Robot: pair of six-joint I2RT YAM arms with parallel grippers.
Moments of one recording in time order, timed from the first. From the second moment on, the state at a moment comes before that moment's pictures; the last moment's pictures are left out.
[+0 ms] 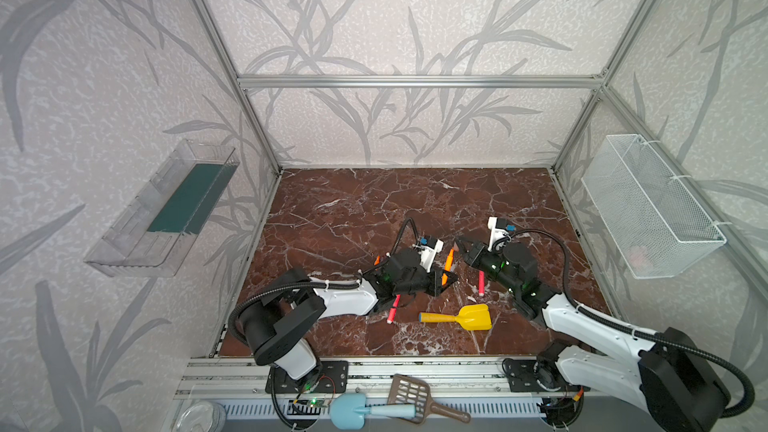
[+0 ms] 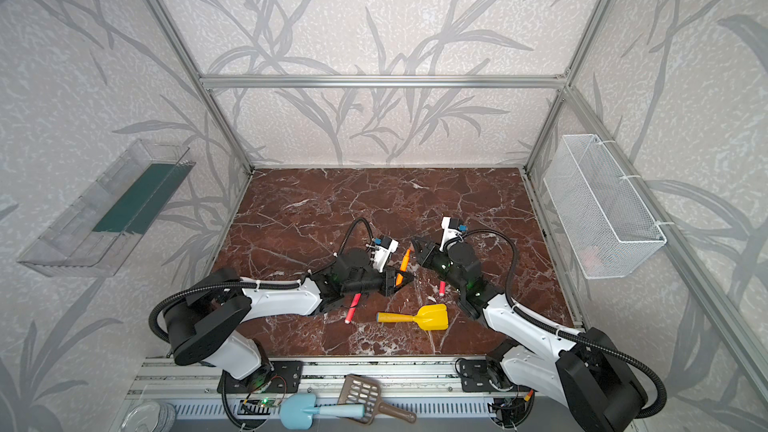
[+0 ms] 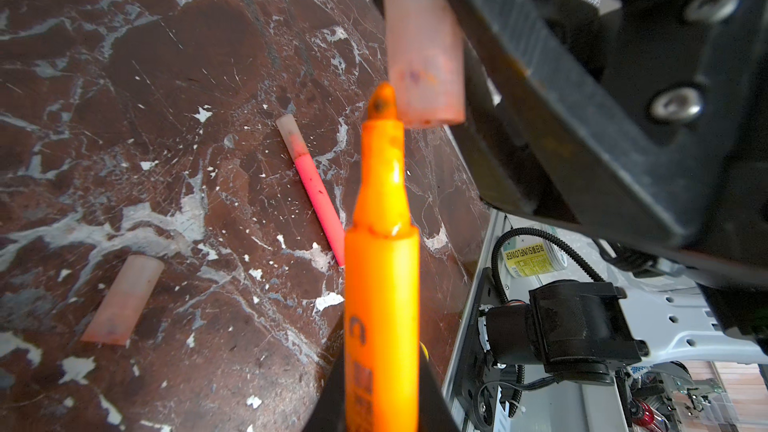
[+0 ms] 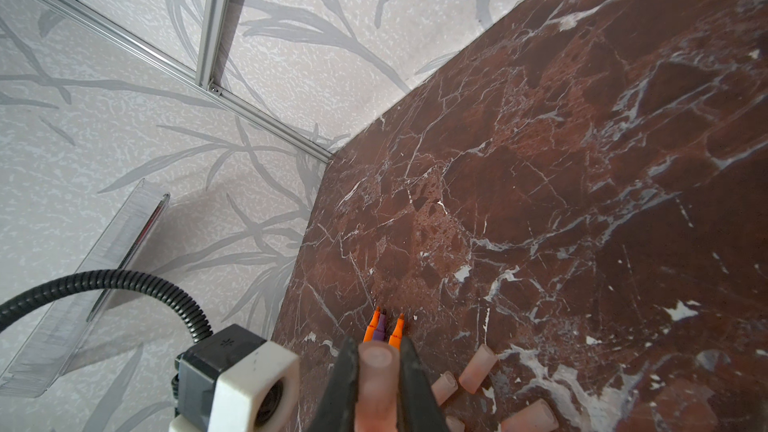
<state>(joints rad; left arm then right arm) -0.91 1.59 0.65 0.55 0.35 -0.74 0.58 1.10 0.40 0.50 -0.09 0.92</state>
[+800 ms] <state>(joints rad) -0.91 1.59 0.65 0.57 0.36 -0.74 0.58 1.13 0.43 0.52 -0.03 0.93</state>
